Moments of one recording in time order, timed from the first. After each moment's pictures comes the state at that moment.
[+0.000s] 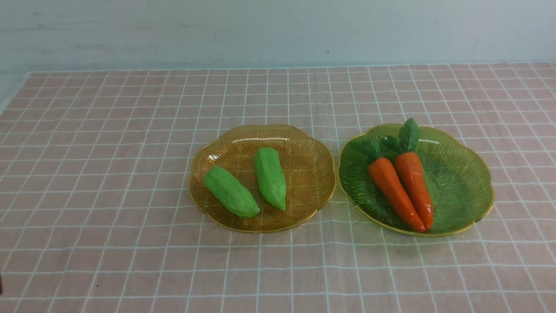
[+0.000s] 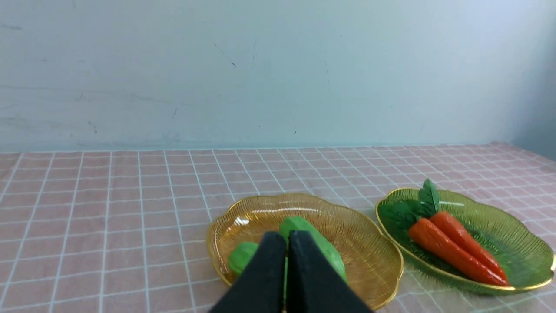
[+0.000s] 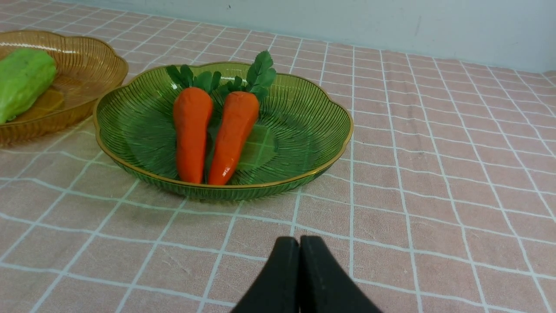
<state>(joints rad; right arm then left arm) 0.08 -0.01 0.02 0.07 0.40 -0.16 -0.34 0.17 -0.25 -0.04 0.24 -0.11</state>
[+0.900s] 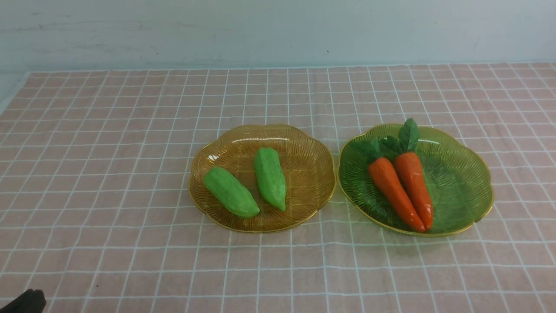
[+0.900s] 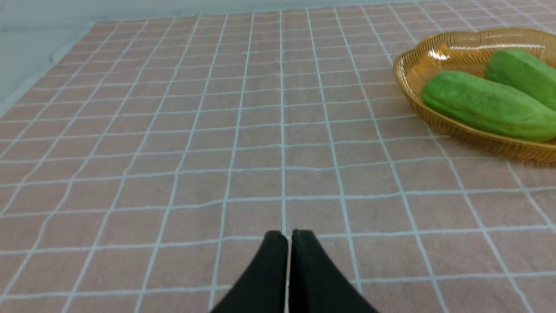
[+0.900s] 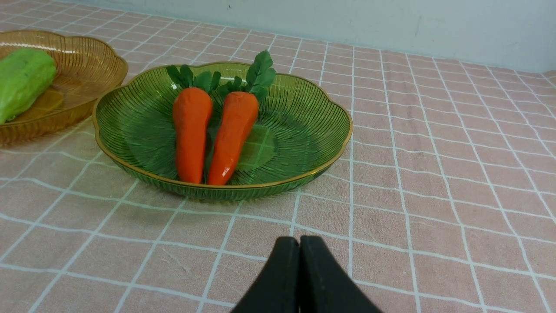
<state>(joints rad) 0.08 -0.01 0.02 0.07 0.40 -0.16 -0.04 -0.01 0.03 0.06 0.33 -0.07</state>
